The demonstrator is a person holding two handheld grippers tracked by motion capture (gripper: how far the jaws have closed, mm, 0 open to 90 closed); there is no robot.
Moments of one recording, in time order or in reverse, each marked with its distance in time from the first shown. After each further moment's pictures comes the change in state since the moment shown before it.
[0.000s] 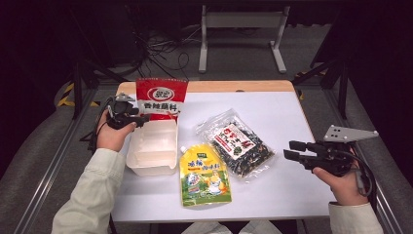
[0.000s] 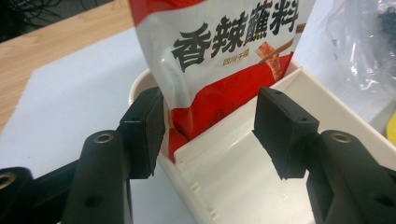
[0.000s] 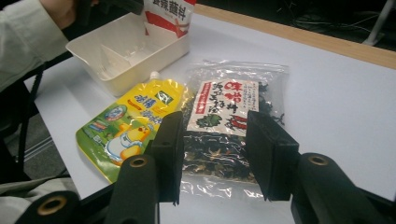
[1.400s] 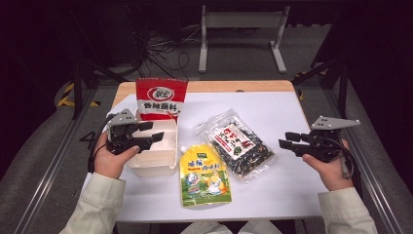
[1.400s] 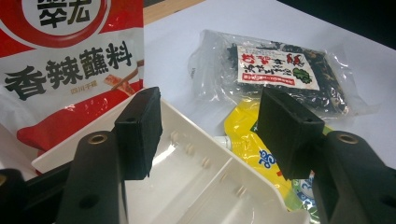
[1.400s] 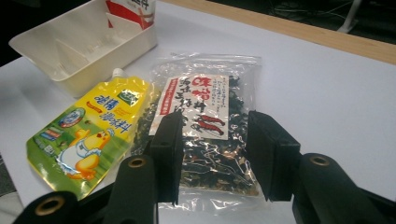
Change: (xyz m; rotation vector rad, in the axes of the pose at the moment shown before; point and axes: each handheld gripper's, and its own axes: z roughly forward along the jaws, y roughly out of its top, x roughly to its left) left arm -0.075 -0.018 -0.054 -0.160 -0.246 0.092; right arm -0.029 0.004 0.033 0.050 -0.084 0.039
